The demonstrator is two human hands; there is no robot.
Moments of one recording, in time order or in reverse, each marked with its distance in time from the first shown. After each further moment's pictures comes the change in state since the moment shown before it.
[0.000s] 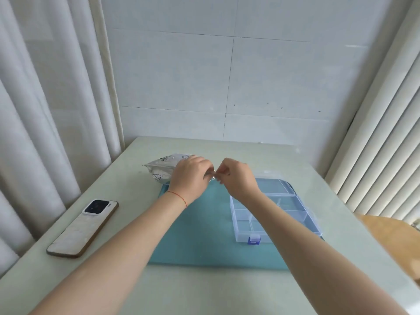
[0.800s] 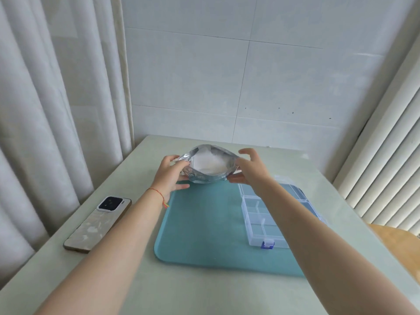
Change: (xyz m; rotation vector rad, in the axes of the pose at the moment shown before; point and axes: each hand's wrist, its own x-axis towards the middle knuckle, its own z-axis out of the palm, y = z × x) left_hand -0.020 -0.060 -0.031 -1.164 -0.003 -1.024; right_hand 0.025 -0.021 -0.010 0.665 -0.026 0.409
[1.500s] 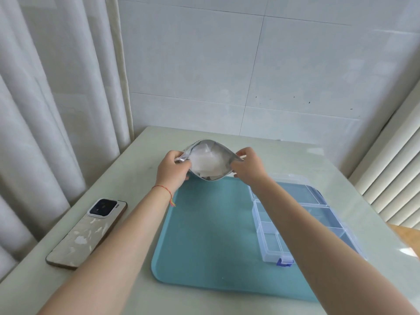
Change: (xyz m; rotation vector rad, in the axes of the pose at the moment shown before) left_hand 0.060 -0.029 0.001 0.257 0.193 0.148; right_hand 0.054 0.023 0.031 -0.372 0.071 -0.066
